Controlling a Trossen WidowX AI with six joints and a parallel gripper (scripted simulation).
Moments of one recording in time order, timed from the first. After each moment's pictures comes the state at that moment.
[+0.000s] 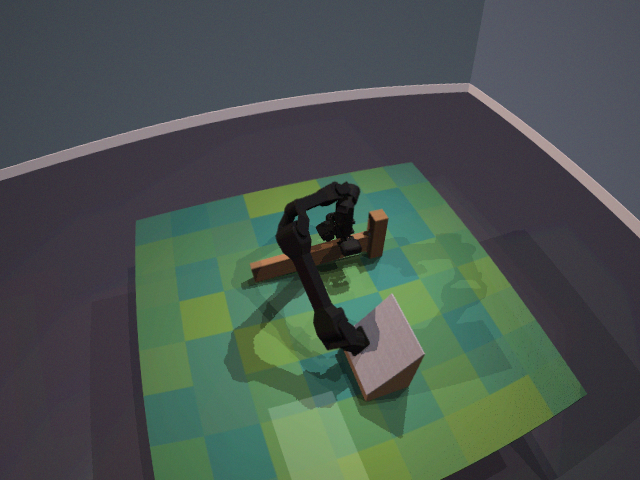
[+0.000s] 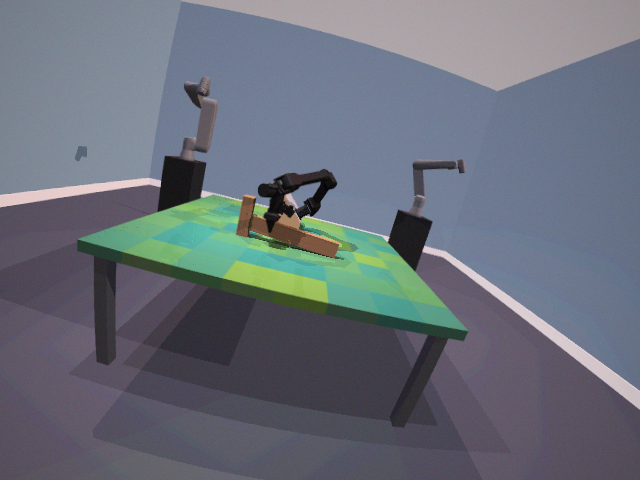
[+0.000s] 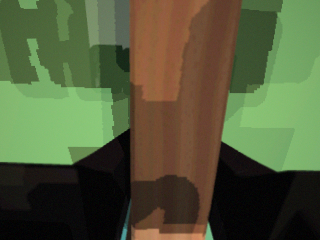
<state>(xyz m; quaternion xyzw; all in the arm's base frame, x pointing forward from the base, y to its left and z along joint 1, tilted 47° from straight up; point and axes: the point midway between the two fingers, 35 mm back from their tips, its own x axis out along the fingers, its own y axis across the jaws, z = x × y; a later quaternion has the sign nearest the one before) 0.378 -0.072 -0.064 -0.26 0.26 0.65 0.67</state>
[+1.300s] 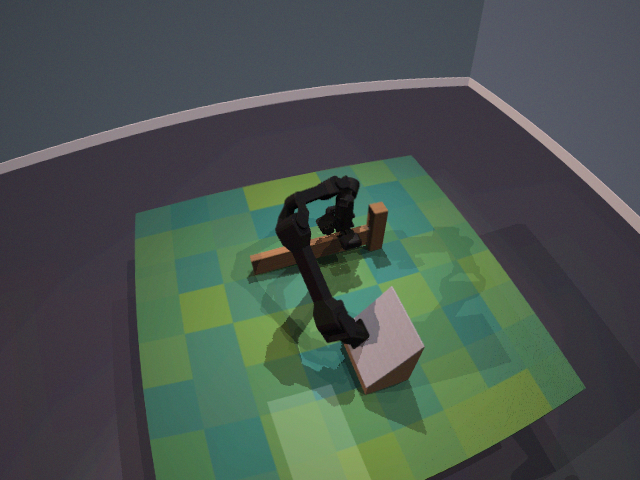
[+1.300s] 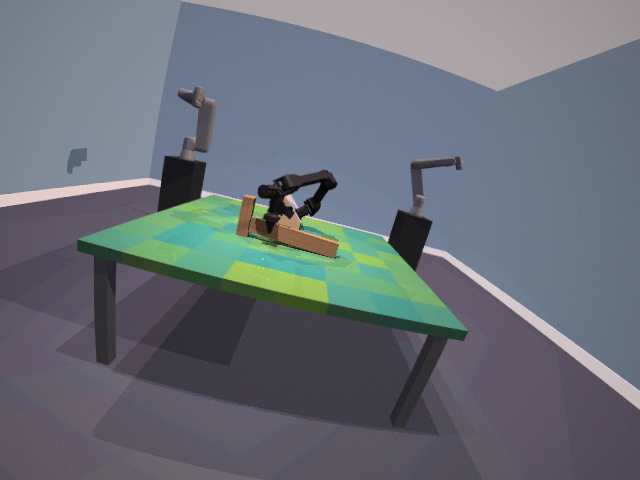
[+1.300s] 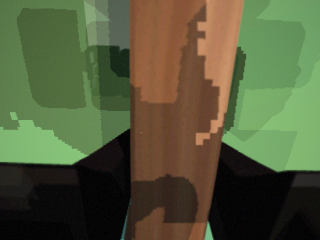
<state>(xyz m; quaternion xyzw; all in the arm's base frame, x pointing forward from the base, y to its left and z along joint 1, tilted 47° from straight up) 0.379 -0.068 -0.068 -0.26 0.26 0.65 0.67</state>
